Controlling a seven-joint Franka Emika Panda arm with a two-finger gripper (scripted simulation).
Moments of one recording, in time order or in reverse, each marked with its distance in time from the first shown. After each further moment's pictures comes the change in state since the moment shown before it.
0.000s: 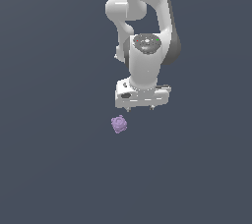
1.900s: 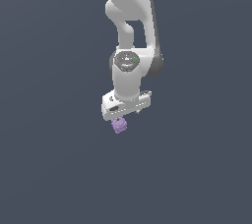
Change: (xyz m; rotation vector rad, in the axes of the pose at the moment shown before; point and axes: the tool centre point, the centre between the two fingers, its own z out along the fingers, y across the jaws) arm 0.002 0.057 0.044 -0.023 -0.010 -0.302
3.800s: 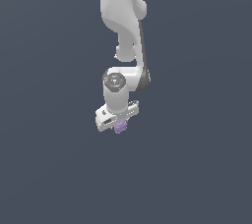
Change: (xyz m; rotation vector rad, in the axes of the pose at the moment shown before) arm -0.014 0.036 0.078 -0.004 -0.004 -0.133
